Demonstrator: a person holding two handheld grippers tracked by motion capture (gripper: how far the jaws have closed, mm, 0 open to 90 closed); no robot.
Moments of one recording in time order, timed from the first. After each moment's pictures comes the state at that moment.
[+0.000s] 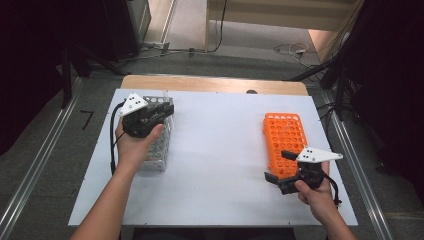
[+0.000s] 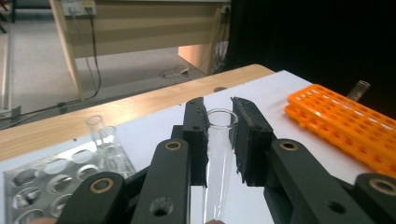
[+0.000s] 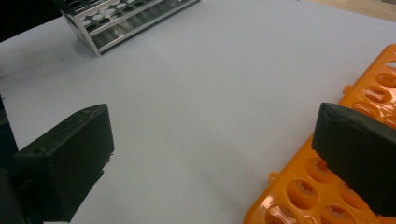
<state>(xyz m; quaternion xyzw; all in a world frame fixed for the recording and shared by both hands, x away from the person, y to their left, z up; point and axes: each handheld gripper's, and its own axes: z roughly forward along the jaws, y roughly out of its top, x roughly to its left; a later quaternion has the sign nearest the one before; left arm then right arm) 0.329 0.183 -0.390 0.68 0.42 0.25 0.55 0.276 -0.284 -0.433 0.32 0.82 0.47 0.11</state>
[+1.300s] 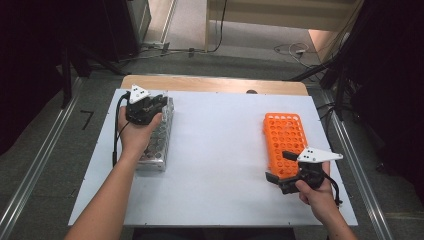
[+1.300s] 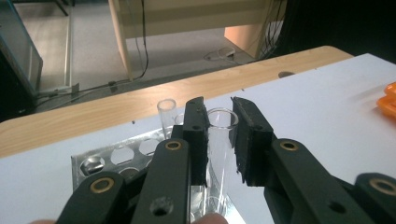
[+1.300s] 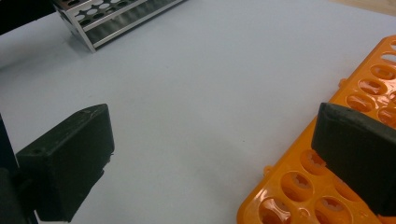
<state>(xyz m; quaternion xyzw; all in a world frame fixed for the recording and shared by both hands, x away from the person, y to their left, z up) 0.375 0.190 -0.415 0.68 0.48 0.30 0.47 0.277 -0.285 -0.436 0.32 0.82 0.46 0.11</state>
